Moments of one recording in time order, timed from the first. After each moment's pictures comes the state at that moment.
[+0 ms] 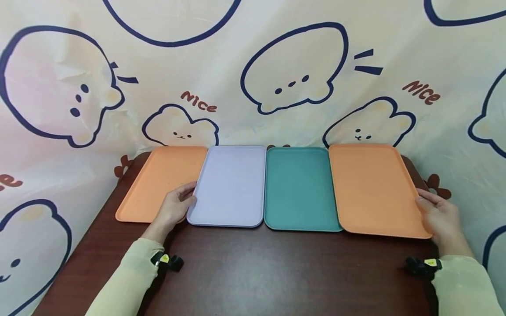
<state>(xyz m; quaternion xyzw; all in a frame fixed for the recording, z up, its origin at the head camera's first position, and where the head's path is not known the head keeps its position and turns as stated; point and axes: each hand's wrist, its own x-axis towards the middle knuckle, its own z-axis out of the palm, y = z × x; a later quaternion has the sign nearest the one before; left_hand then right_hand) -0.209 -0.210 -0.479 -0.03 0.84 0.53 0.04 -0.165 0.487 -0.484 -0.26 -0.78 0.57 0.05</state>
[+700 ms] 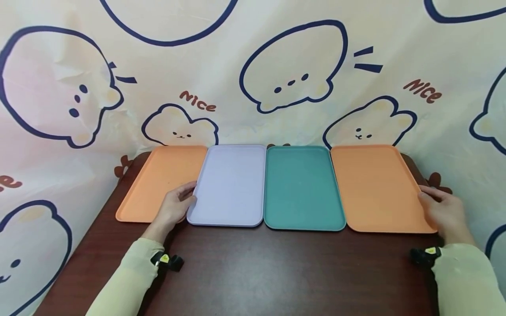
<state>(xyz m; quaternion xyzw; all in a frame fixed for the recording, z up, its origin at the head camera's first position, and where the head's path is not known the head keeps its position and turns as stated) -0.210 -0.208 -0.477 -0.04 0.84 0.54 0.04 -0.186 0.499 -0.481 -0.29 -0.88 0.38 0.01</state>
